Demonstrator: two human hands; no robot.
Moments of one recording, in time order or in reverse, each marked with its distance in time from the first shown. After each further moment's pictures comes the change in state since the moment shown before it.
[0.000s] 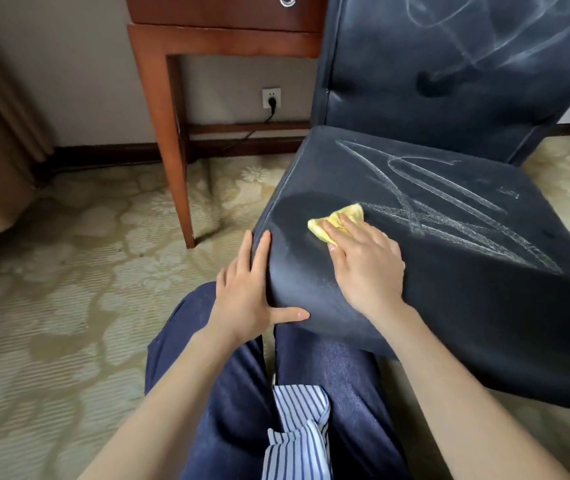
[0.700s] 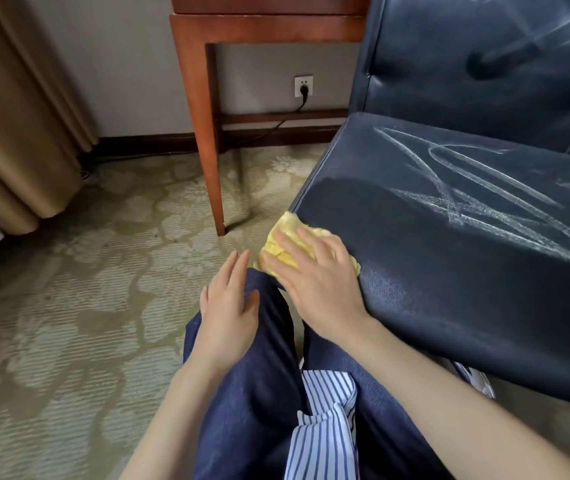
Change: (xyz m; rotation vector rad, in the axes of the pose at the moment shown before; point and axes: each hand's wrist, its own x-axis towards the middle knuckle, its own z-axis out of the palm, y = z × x) left_hand -0.062 -0.028 -0.024 -0.212 0.234 -0.178; right_hand -0.024 -0.075 0.037 -0.123 0.076 -0.525
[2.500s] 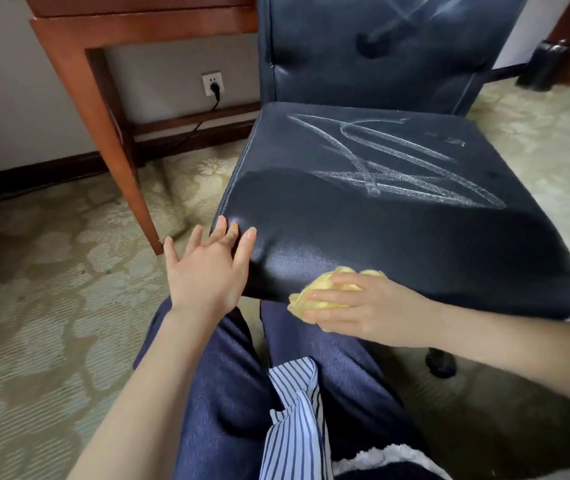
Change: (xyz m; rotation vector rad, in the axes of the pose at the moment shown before) left_hand 0.060 0.051 0.018 0.505 -0.185 0.085; right_hand -0.104 0.089 -0.041 -0.042 -0.420 -0.485
